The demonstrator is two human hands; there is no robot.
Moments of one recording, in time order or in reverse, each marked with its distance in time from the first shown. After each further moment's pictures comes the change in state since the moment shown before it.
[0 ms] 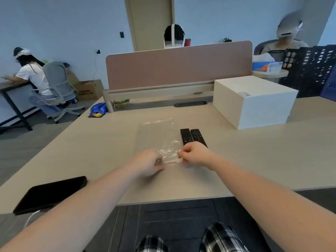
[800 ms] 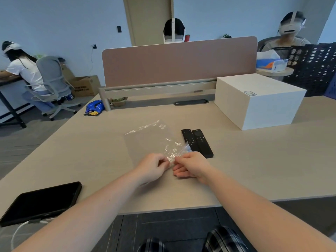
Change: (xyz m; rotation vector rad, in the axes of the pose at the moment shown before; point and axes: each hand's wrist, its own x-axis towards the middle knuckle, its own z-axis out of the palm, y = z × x) left_hand 0.008 0.003 0.019 -0.506 0.118 -0.057; right_hand 0.013 0.005 0.035 0.676 -0.057 0.279
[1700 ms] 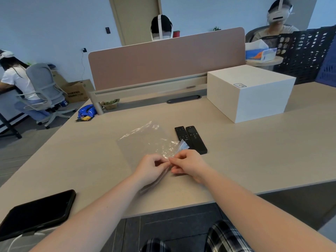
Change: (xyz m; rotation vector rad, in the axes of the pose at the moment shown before) left_hand 0.003 0.006 0.017 -0.214 0.085 -0.018; right_hand -0.001 0.010 -0.006 0.056 0.035 -0.103
